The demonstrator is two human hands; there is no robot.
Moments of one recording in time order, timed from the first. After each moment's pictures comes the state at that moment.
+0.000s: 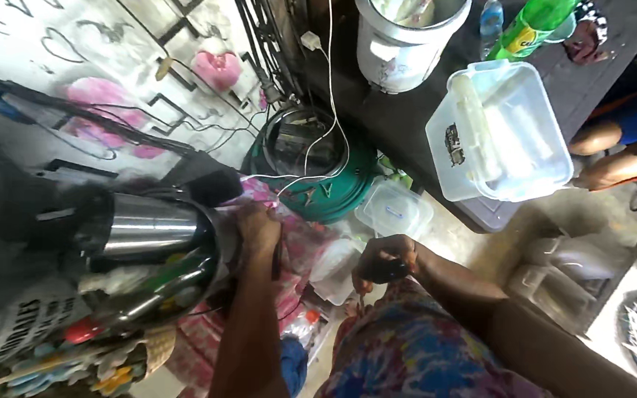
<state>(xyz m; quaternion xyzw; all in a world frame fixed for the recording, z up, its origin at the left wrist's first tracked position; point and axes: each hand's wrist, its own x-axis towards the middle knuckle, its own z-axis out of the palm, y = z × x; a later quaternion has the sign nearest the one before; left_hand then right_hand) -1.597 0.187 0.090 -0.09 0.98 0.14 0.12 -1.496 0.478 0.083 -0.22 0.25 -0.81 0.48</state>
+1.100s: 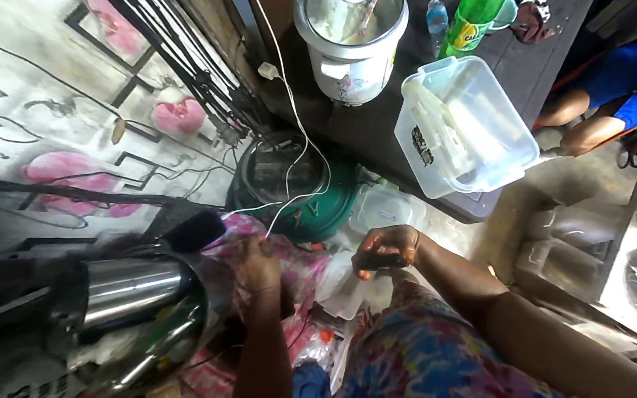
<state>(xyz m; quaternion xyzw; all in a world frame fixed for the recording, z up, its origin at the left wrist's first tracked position) -1.572 0.209 0.082 -0.04 0.98 0.21 -0.04 -1.520 0.514 0.082 -0.28 0.25 -0.84 0.39</state>
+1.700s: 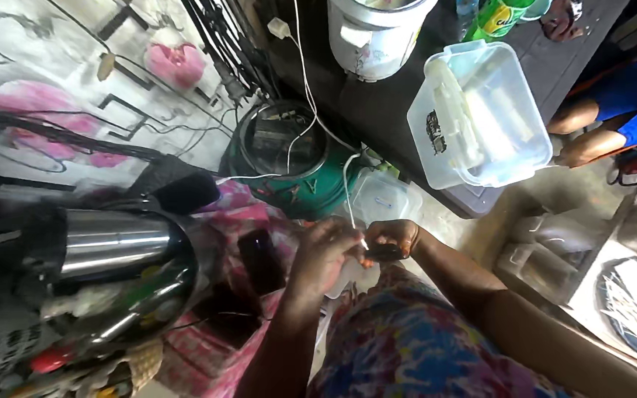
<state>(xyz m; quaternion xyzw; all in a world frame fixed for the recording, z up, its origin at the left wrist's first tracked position) -1.505 0.312 0.182 -0.05 0.53 0.80 0.28 -1.503 0.515 0.060 -0.24 0.27 -0.83 0.43</state>
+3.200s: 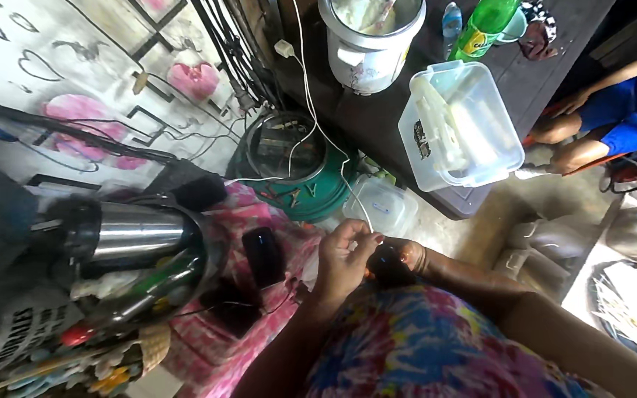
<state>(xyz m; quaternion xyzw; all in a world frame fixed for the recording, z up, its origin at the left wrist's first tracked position) -1.471 0.343 0.195 0.17 0.68 0.71 0.06 -1.443 0.515 0.103 -0.15 0.15 -0.89 0.40</state>
